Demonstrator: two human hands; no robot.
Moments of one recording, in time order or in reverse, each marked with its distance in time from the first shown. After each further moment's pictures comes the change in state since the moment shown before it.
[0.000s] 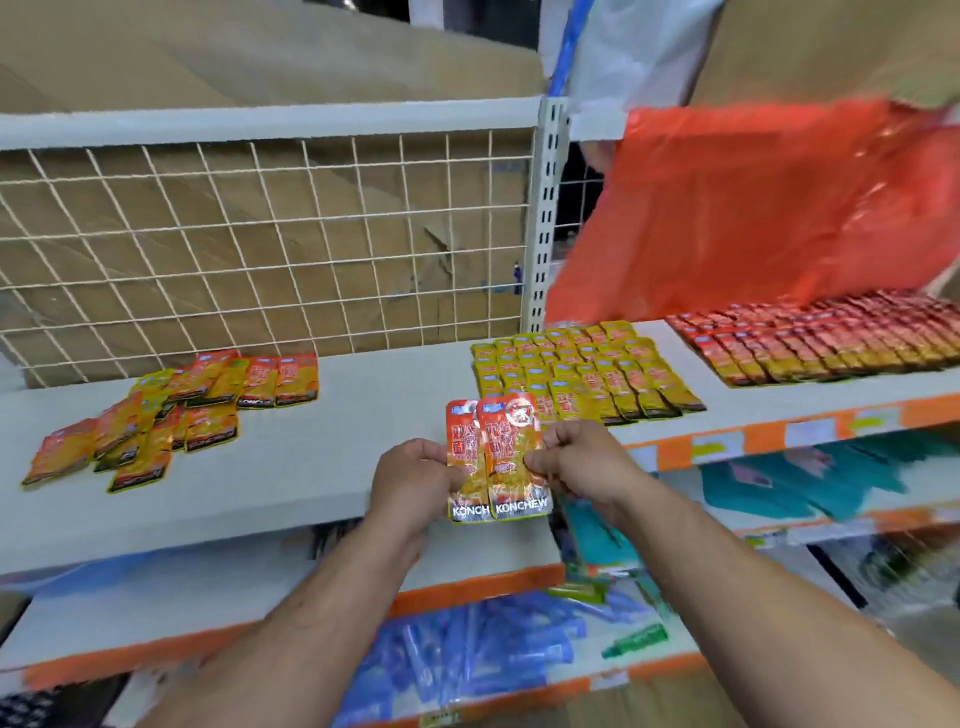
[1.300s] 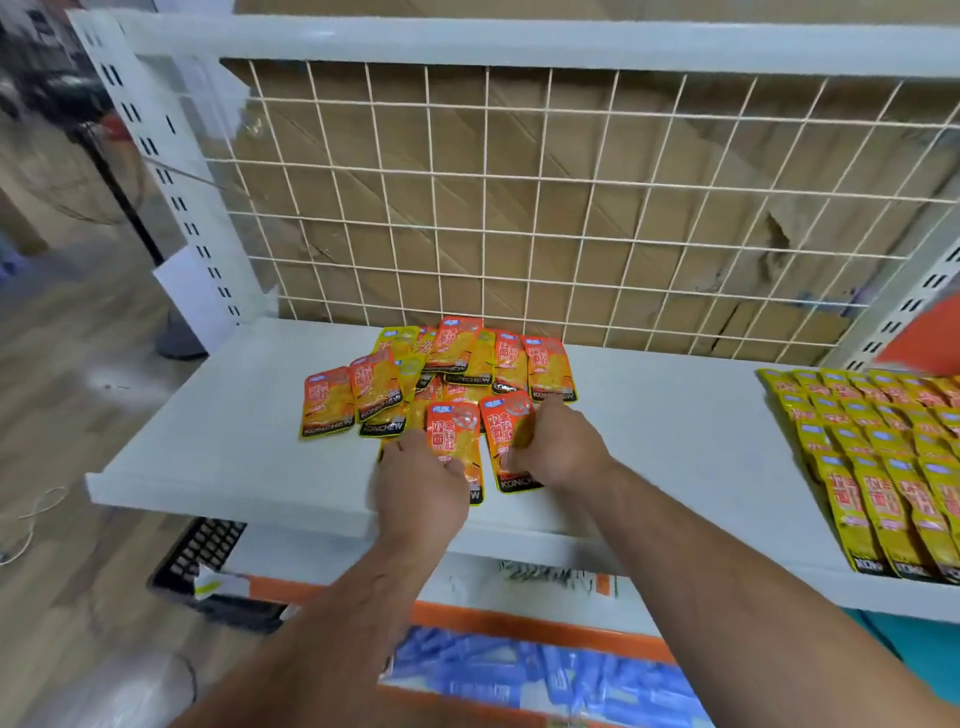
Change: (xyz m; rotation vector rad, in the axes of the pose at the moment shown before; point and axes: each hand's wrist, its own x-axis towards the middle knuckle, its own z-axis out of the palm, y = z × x) left_hand 0.140 -0.080 -0.273 0.678 0.515 0.097; right_hand 0.123 -0.091 0.342 -0.808 -0.176 -0.132
